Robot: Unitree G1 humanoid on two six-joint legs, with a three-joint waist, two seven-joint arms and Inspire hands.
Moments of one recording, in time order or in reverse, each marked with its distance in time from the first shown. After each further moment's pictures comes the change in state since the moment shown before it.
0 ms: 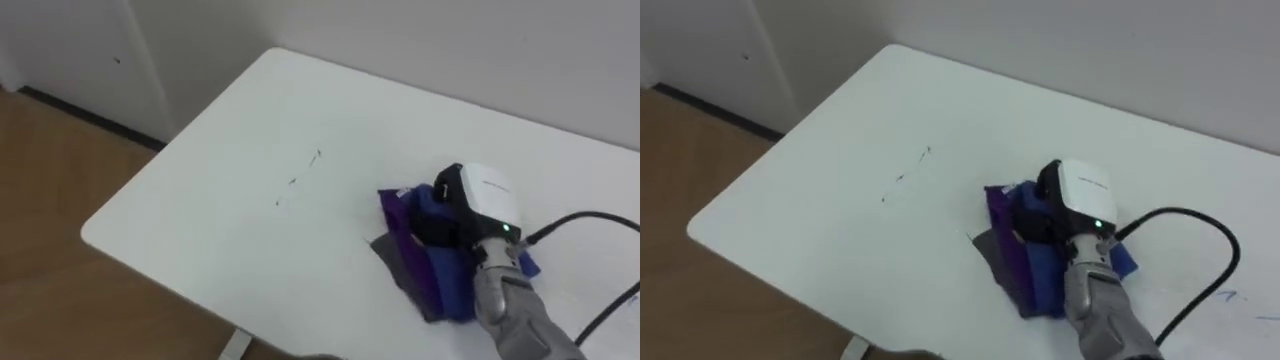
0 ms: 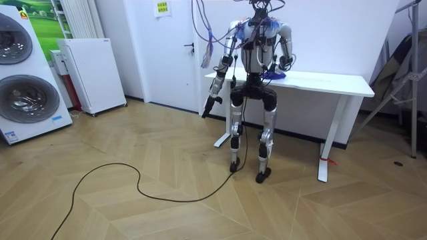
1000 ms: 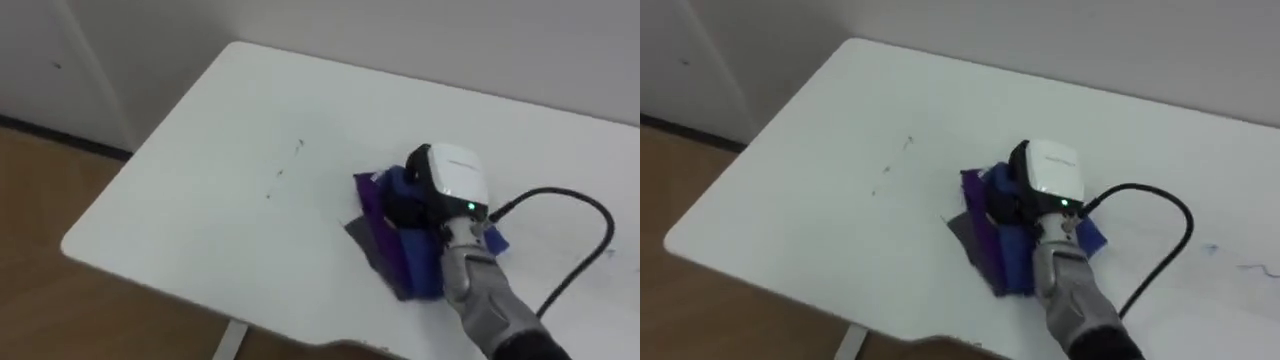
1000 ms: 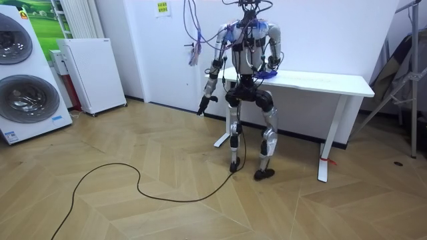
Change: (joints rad) left arm -0.171 0.004 0.008 0.099 0.025 -0.017 0.060; right arm -0.263 0.099 0.080 0.098 -0.096 0.126 0.058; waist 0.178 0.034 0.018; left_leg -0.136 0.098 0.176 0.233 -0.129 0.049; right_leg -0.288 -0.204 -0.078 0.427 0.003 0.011
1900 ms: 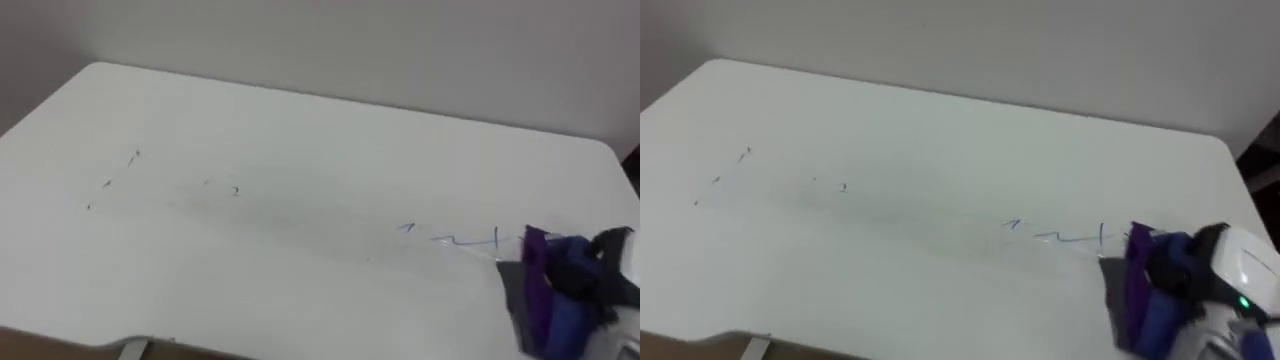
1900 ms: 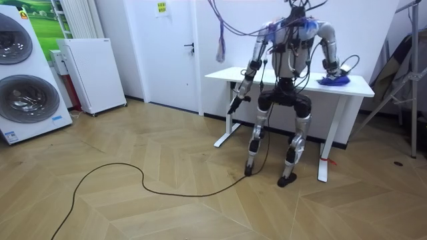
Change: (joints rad) left arm 0.064 -0.028 0.013 -0.035 0.002 -0.043 0.030; right arm 0.133 -0.156 -0.245 -0.059 0.046 0.004 0.012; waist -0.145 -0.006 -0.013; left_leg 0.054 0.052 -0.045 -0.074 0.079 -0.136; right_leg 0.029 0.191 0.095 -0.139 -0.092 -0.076
